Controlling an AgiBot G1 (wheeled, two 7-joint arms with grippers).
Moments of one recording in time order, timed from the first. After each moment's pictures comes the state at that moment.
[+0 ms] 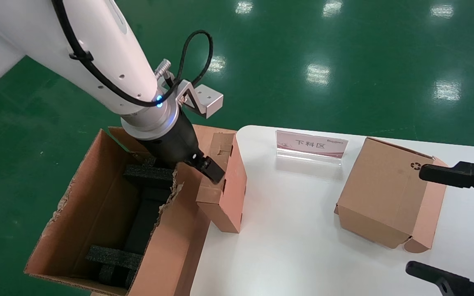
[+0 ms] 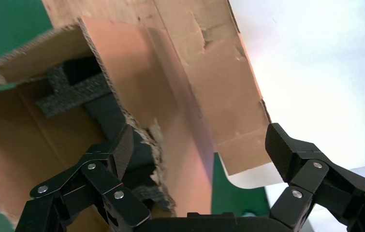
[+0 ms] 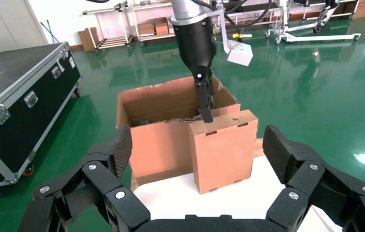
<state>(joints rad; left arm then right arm) -2.12 0.98 1.41 -1.48 1.81 1.65 -2.11 1.07 -0.61 -0.28 1.28 -0.73 -1.50 0.19</state>
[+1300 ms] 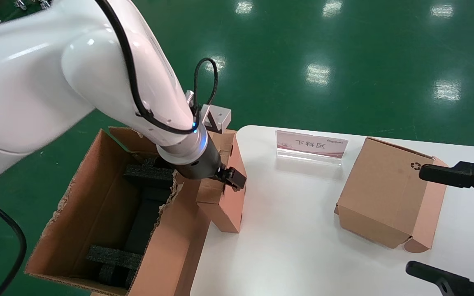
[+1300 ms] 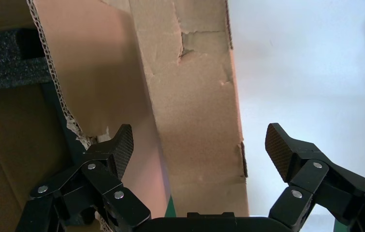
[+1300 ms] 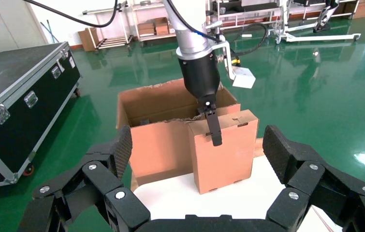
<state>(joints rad) -1.94 1.05 1.35 -1.48 1.97 1.62 -2.39 1.07 -0.61 -0.28 1.28 -0.73 -1.50 0.19</state>
